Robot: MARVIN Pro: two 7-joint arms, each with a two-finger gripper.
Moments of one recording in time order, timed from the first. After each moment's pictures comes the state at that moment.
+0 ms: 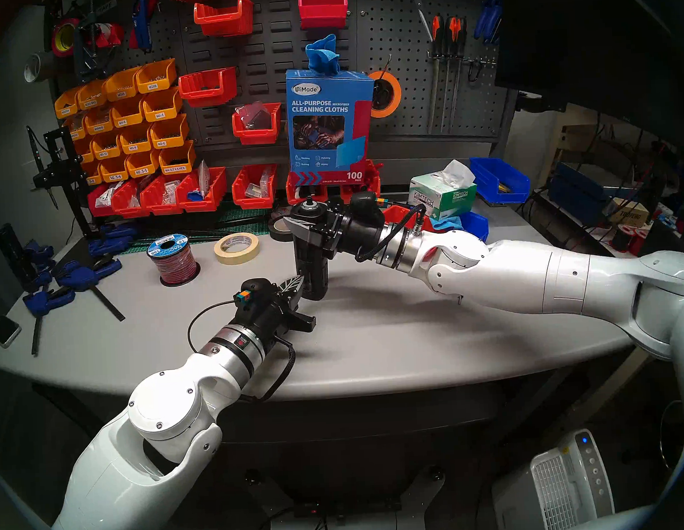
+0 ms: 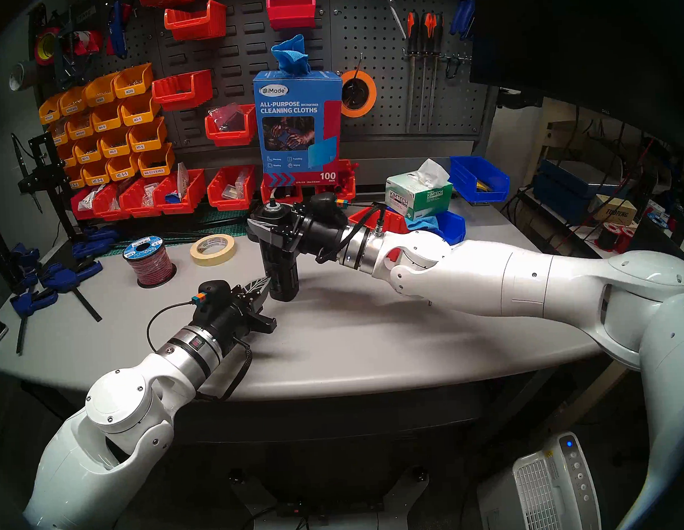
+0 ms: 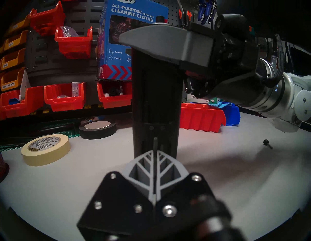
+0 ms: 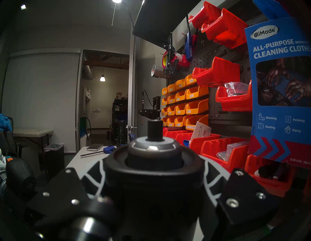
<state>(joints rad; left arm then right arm) 1.96 -0.96 -1.38 -2.27 -0.47 0.20 0.10 -0.29 -0.86 -0.13 -1.45 1.45 -0.54 0.49</state>
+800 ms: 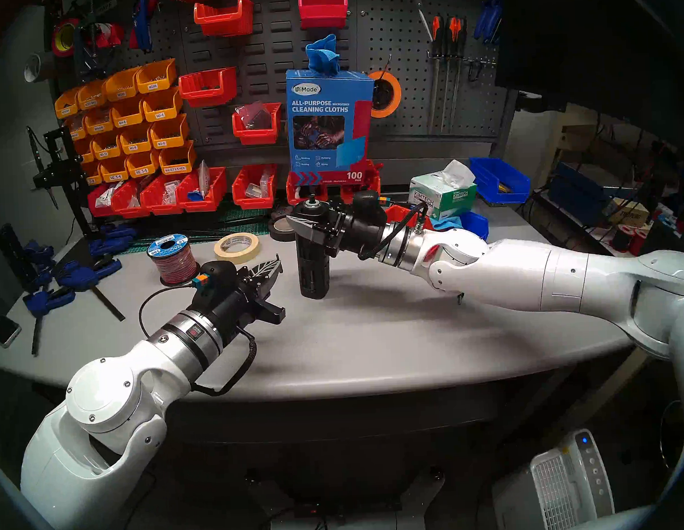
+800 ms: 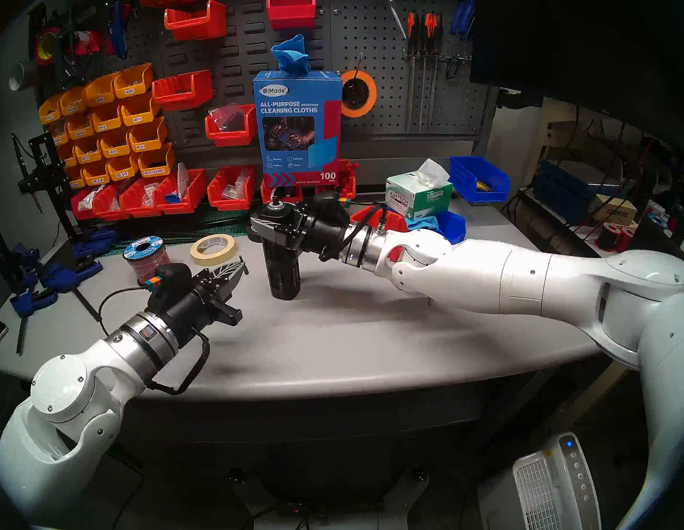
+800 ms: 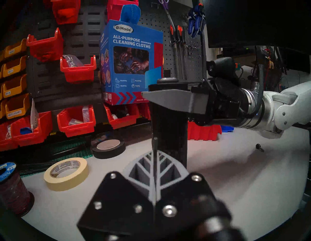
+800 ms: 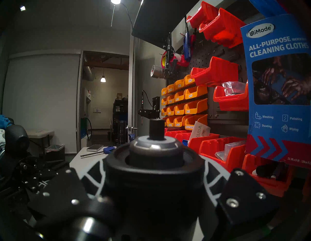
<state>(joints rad) 2.10 -0.83 -1.68 -2.40 -0.59 0.19 -0.04 -0.29 -0.87 -0.13 -1.42 1.48 -0.54 0.54</state>
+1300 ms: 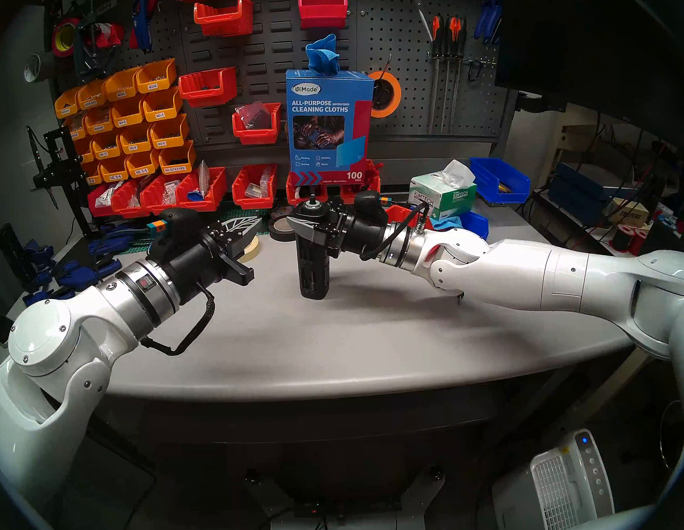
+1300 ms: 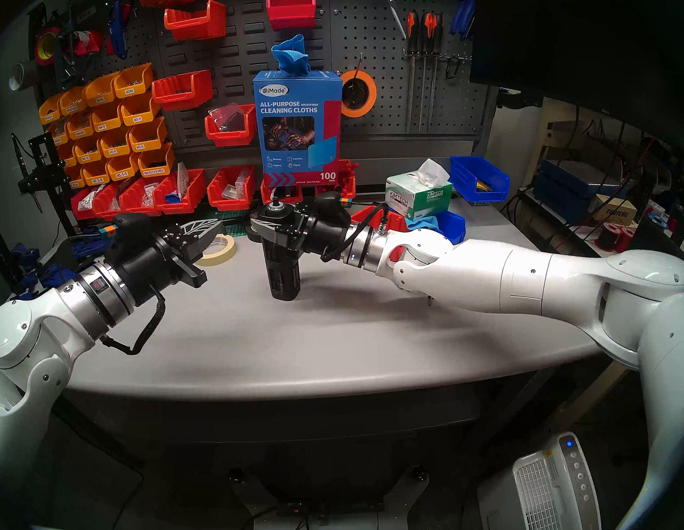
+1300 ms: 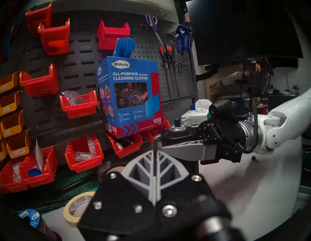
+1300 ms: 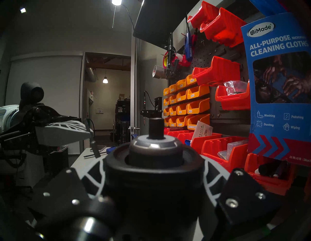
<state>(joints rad) 2.03 -0.74 -1.96 -2.40 -0.78 0.30 -0.23 -0.29 -0.87 -0.13 -1.41 1.50 -0.52 0.58</state>
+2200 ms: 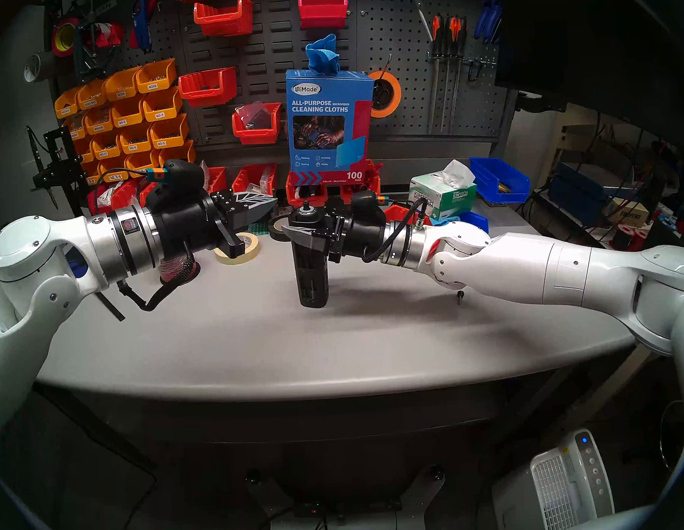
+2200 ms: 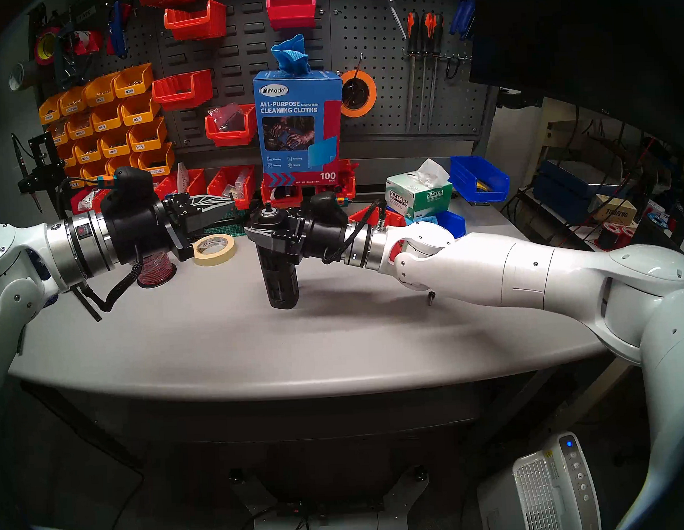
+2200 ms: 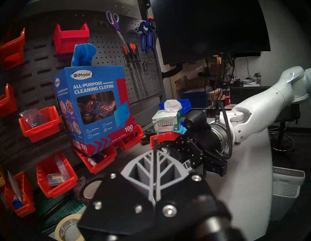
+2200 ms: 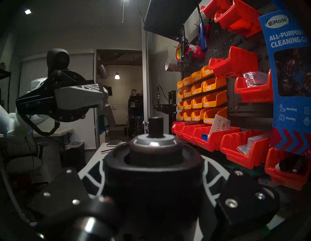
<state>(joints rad) 1.79 -0.46 -1.92 -2.24 -1.00 0.34 -0.44 -0.26 -0.86 -0.13 -1.41 1.53 -0.44 0.70</state>
